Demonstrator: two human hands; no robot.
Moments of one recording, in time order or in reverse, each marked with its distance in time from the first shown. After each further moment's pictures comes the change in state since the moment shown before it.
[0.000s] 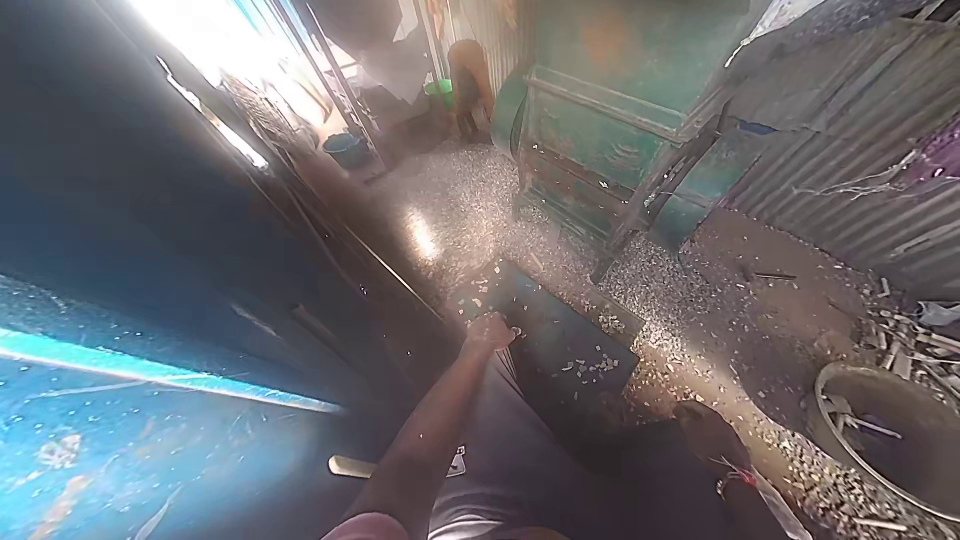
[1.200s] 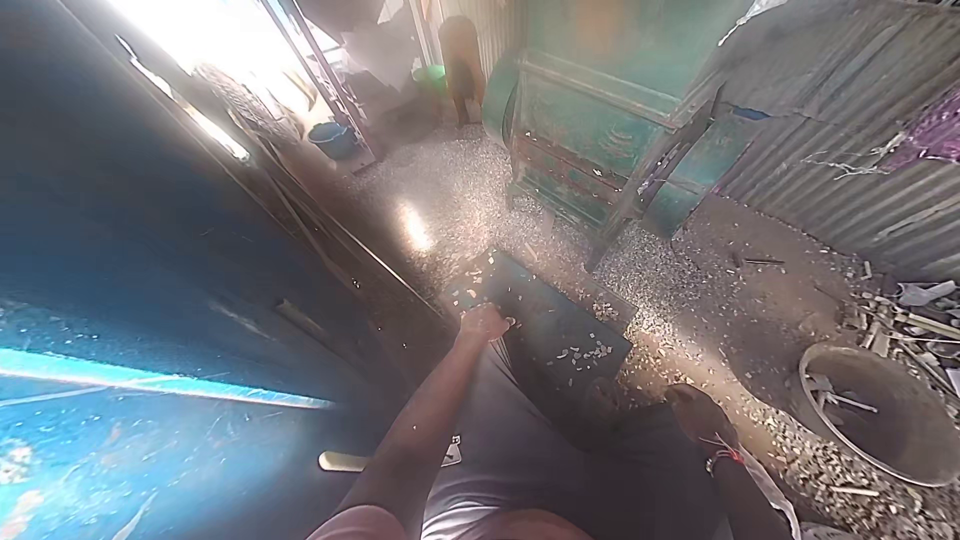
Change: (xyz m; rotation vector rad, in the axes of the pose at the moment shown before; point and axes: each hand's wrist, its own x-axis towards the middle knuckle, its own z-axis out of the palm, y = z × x) left_hand -0.003 0.002 -0.002 0.030 -0.001 -0.004; right_hand 0.000 -0.002 -0.003 0.003 -0.022 0.009
